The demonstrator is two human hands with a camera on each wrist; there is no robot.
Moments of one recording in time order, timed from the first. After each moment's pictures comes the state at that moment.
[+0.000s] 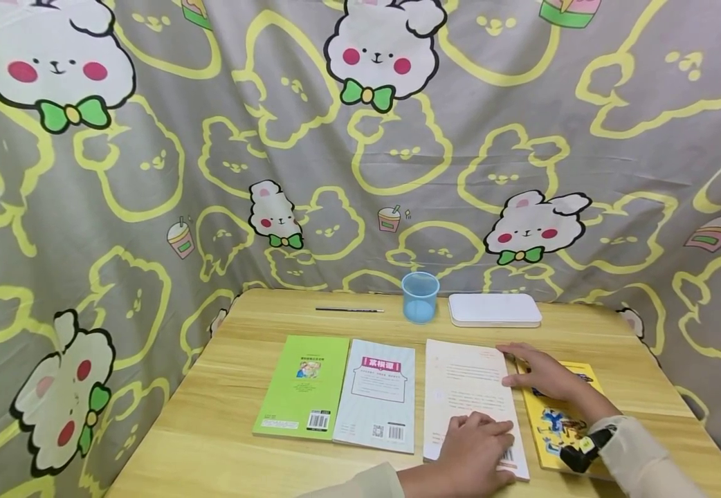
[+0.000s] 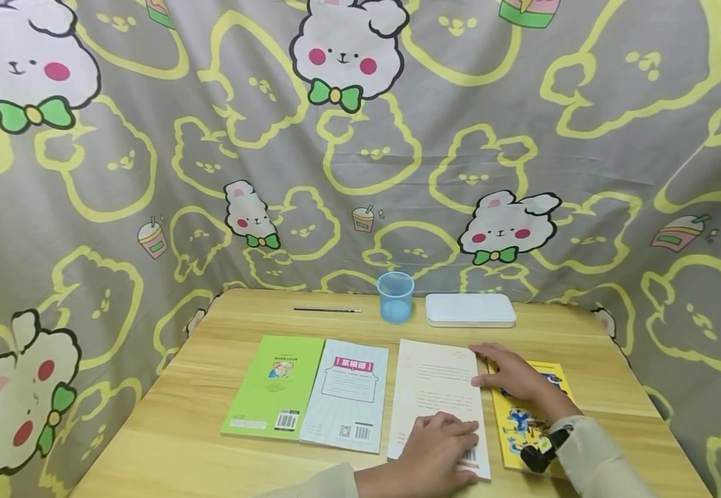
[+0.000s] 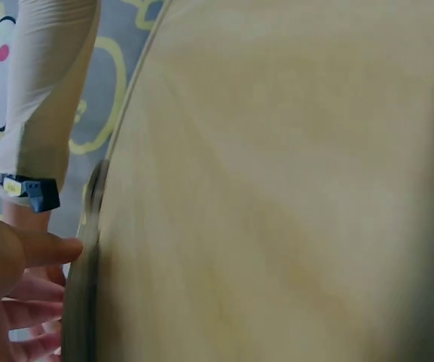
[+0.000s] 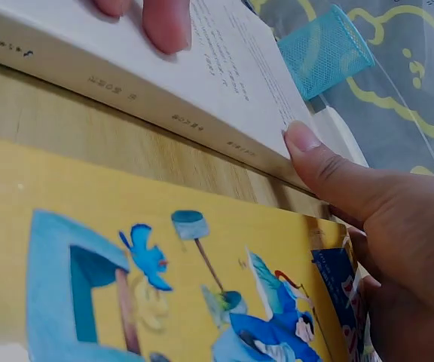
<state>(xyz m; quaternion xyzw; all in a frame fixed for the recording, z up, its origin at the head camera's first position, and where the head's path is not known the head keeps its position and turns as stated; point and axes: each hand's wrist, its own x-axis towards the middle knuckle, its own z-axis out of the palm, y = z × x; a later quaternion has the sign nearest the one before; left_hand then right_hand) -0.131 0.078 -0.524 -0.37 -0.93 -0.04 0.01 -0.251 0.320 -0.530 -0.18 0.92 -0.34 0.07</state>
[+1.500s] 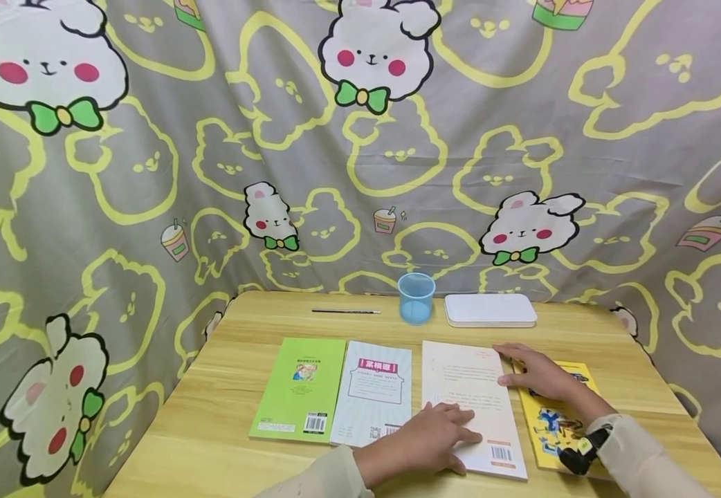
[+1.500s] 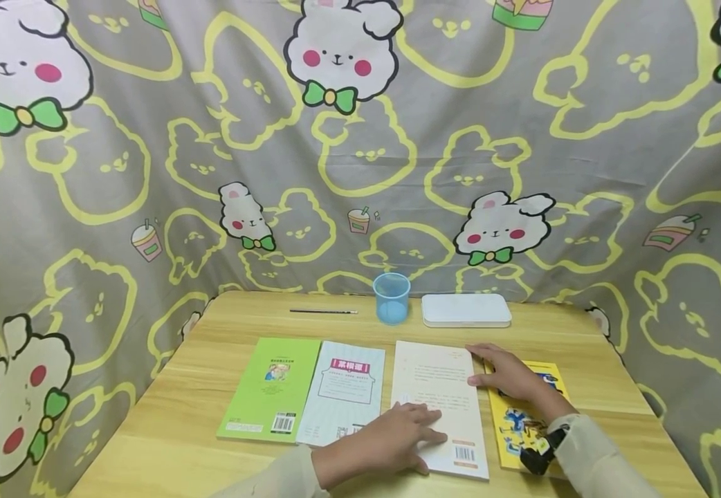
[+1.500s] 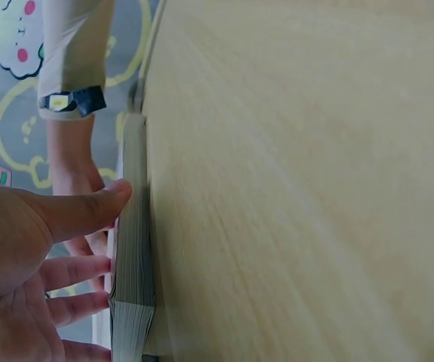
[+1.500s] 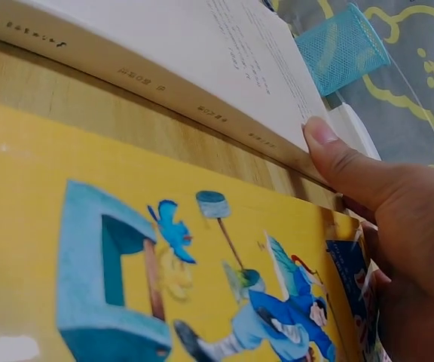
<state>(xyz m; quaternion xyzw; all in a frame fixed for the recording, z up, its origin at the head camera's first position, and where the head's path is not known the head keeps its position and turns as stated) -0.160 0.019 -0.501 -0.45 -0.89 -0.02 -0.07 -0.254 0.322 -0.535 -0.18 0.92 -0.33 0.07</state>
